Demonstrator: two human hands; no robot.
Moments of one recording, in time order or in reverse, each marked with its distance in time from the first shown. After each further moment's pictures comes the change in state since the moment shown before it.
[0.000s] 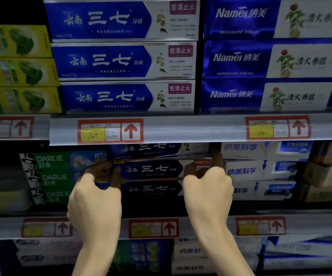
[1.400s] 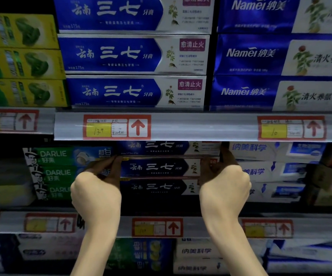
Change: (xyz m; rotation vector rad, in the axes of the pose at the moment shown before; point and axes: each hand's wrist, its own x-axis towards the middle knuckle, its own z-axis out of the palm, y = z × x) left_hand 0.017 -0.009 0.012 -0.220 0.089 0.063; right_hand 0.024 0.022 0.009 -0.148 0.214 -0.142
